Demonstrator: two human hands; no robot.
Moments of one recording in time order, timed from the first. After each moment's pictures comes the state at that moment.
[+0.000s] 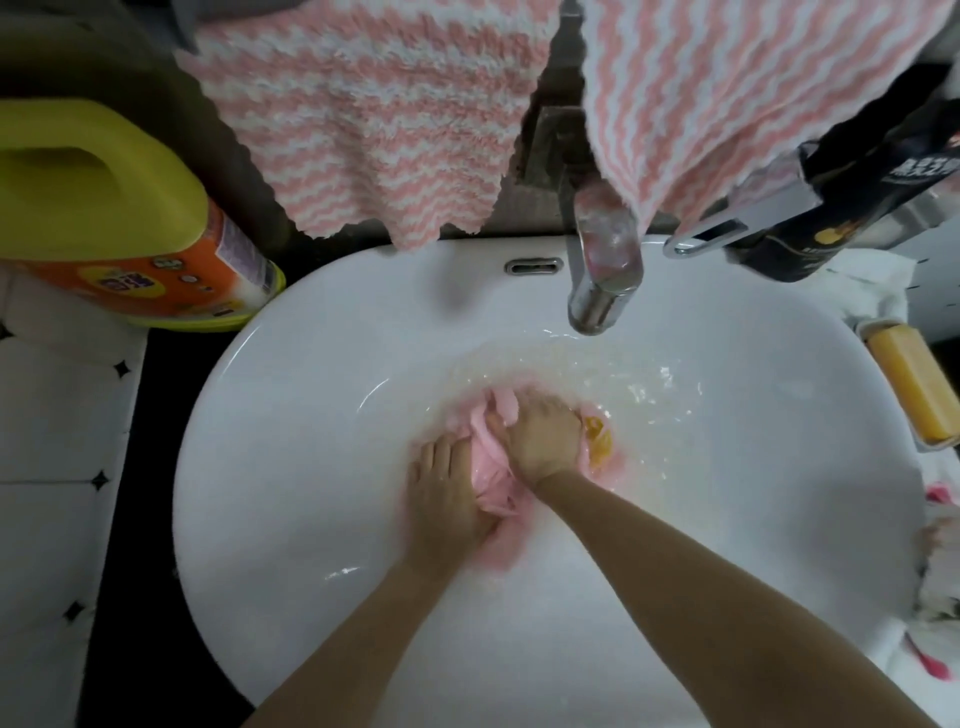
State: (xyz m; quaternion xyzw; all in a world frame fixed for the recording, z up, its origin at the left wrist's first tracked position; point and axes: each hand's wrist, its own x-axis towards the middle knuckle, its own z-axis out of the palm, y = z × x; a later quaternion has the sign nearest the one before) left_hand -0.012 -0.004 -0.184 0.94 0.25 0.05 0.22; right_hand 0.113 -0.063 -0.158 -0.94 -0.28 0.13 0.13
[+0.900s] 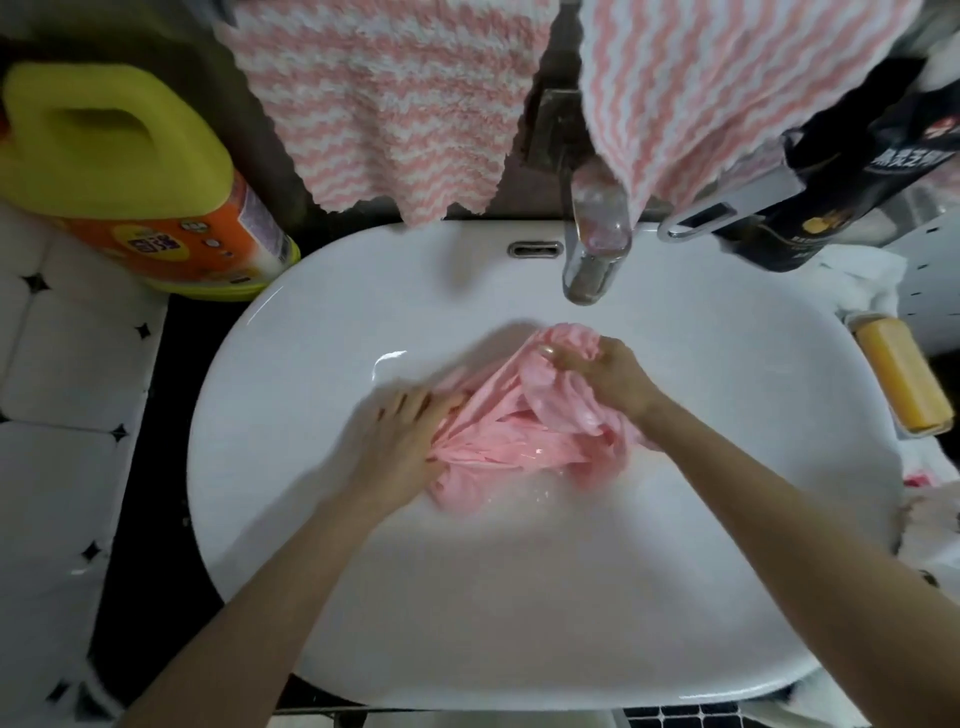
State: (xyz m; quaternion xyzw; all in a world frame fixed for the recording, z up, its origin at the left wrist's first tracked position) left_hand -0.021 0.051 -0.147 0.98 0.14 0.00 0.17; right_hand 0.180 -0.112 -0.114 -0.82 -0.15 0.39 0.38
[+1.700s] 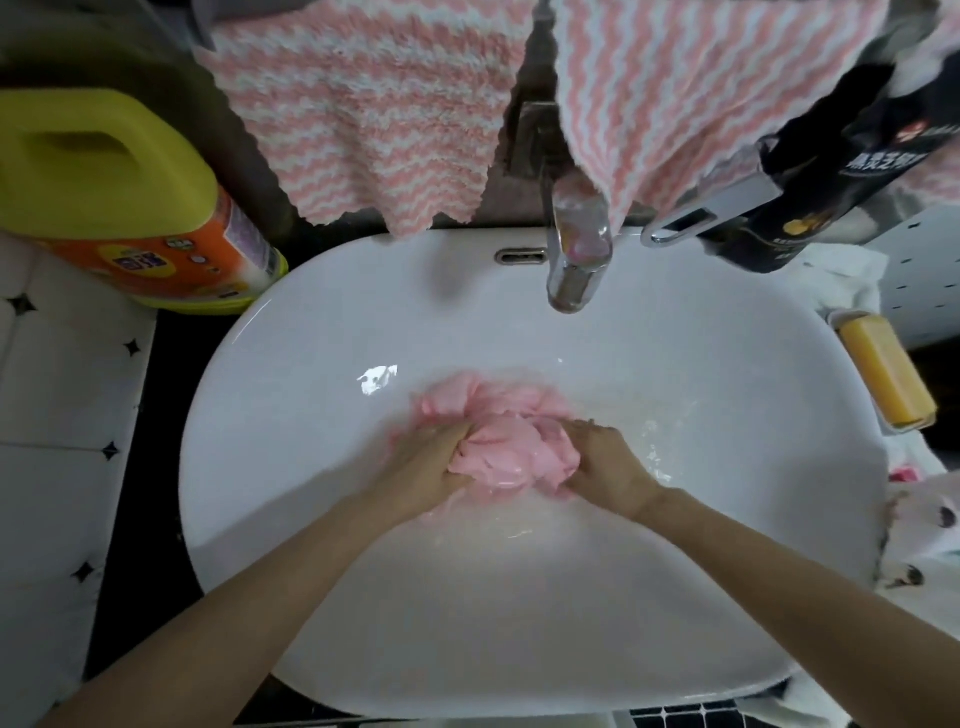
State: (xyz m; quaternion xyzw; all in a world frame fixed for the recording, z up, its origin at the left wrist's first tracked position) left_hand -0.006 0.037 -0.143 0.92 0.11 -0.10 0.35; right_hand 0.126 -0.156 -0.137 -0.84 -0.44 0.22 0.23
